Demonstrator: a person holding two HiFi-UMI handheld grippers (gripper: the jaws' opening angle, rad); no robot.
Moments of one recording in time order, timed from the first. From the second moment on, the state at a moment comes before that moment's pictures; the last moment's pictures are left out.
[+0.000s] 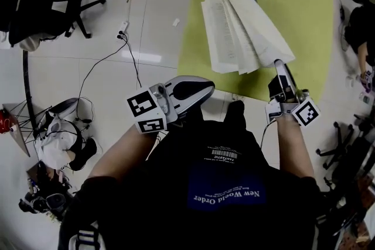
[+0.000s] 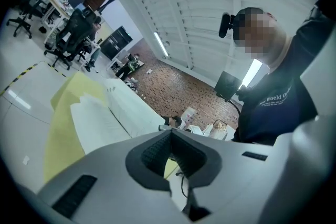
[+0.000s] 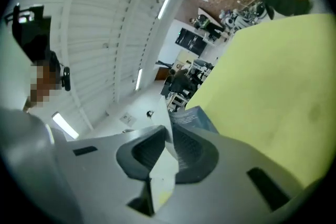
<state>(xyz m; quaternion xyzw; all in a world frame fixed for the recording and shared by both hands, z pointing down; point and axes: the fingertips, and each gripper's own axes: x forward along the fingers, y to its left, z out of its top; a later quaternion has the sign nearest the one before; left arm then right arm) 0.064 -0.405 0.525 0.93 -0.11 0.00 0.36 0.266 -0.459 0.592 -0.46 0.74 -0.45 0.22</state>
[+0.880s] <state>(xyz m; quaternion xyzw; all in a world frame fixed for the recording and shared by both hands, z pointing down) 0.087 -0.397 0.517 0.93 -0.09 0.00 0.36 0.418 -0.425 0.668 -0.70 0.54 -0.47 0.00</state>
